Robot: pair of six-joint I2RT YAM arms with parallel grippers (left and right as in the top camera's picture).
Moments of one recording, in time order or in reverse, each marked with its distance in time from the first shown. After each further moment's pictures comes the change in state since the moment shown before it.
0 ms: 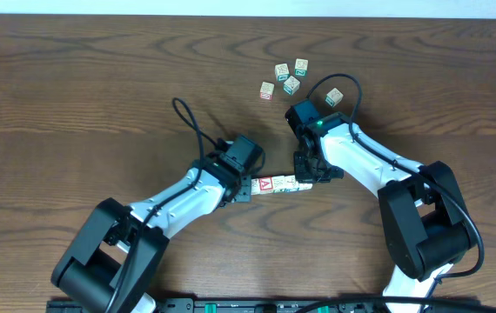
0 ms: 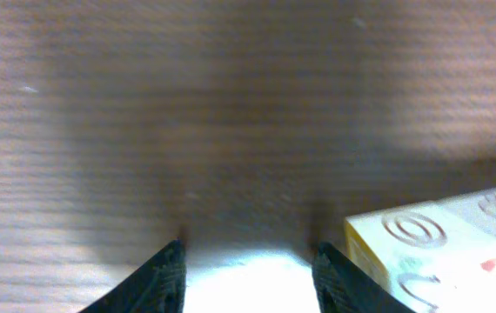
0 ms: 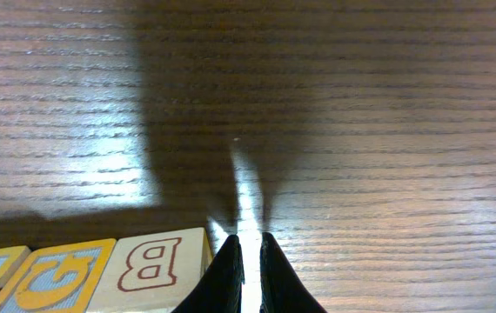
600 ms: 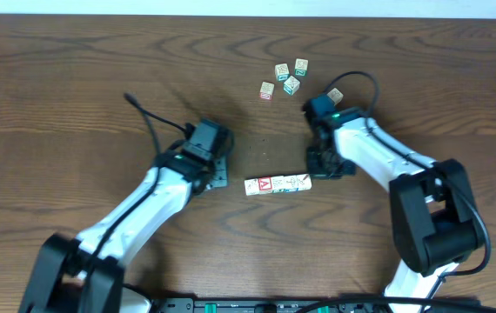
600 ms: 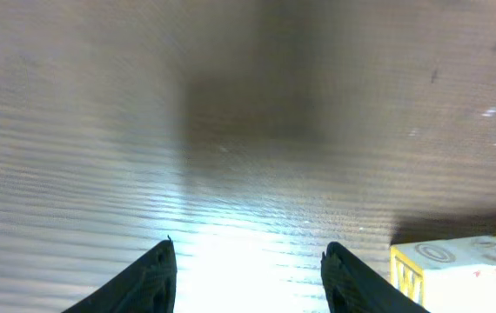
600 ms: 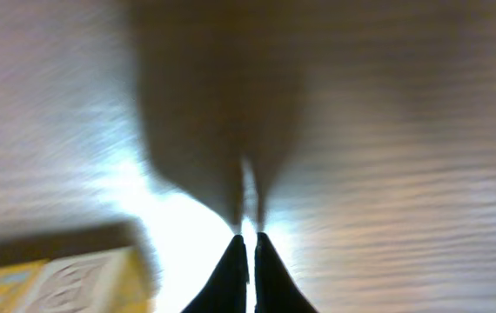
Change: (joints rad) left arm 0.171 -0.203 -0.003 -0.079 0.000 0.078; right arm -0.116 0.000 0.001 -0.008 -0.009 -0.051
